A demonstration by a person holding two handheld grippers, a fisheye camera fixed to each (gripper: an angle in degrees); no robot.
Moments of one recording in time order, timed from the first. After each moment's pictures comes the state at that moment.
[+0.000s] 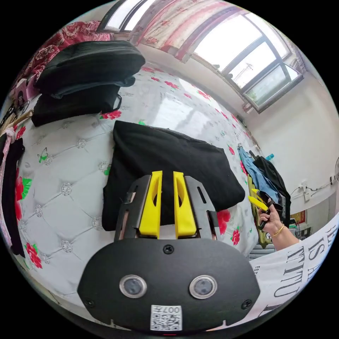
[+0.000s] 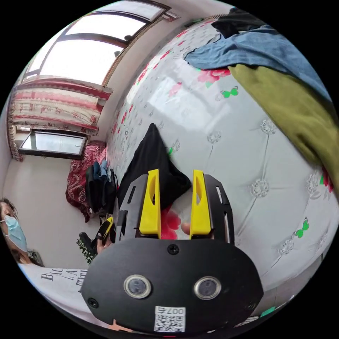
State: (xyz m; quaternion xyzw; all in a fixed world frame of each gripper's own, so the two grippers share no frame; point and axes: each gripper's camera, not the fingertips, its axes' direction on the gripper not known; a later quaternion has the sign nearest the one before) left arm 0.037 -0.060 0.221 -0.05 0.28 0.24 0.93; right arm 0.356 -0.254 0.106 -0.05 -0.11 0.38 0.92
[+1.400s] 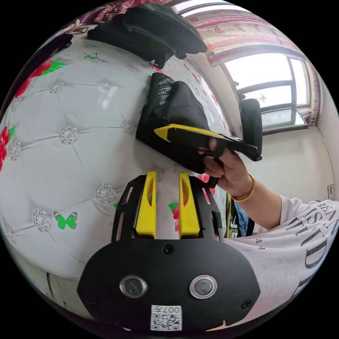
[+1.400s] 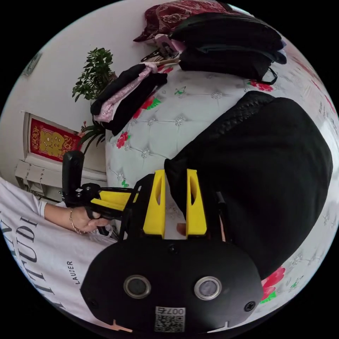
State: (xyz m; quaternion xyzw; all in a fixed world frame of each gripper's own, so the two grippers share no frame) left arm -0.209 -0.046 0.202 -0.13 0.36 0.04 0.92; right arm -0.087 -0.304 0.354 -0.33 -0.27 -0.29 0.85
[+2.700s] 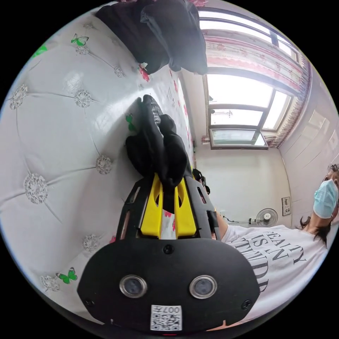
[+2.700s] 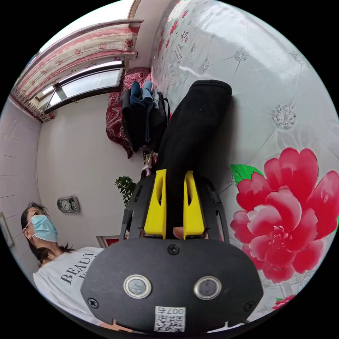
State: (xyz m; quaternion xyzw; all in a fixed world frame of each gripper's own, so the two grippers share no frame) left arm -0.249 -0.165 0.171 -0.16 0.53 -0.01 0.83; right arm 0.216 -0.363 0.322 -0.22 -0.41 0.25 0.85
